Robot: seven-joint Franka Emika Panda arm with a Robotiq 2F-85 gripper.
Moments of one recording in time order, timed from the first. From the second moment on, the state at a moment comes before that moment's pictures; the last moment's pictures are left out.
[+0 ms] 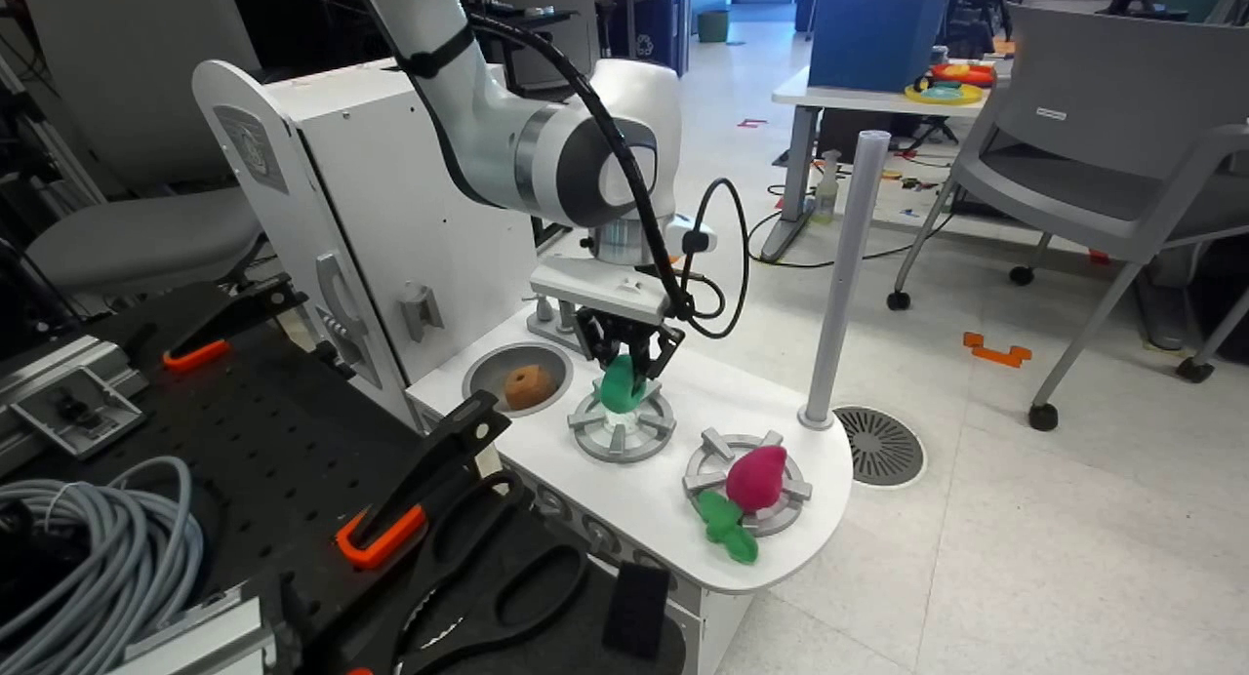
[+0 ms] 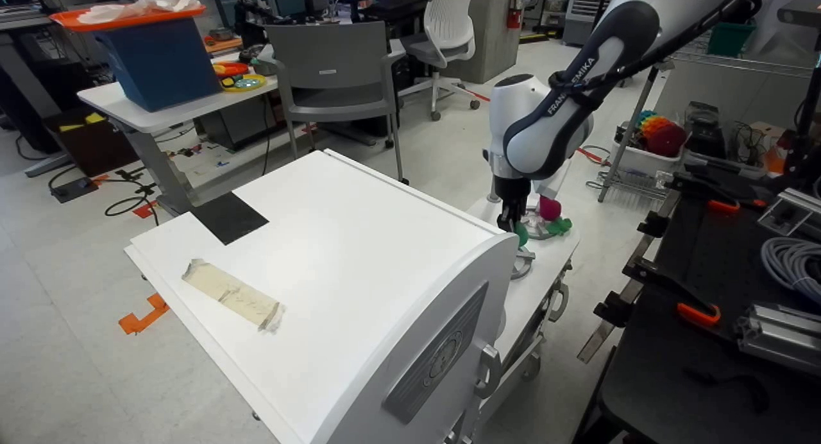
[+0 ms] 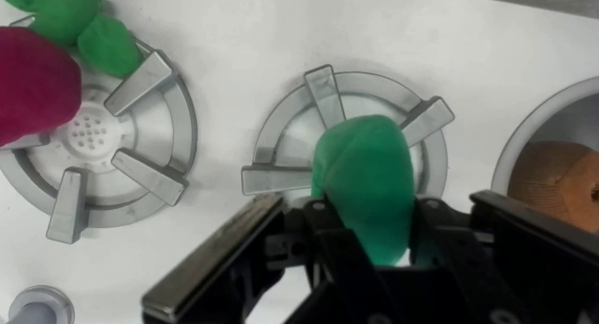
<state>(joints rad) -0.04 1.18 0.00 -1.54 -0.07 2.57 -0.22</state>
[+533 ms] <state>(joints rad) -0.06 1.30 0.02 -1.38 -0.07 2.48 -0.30</state>
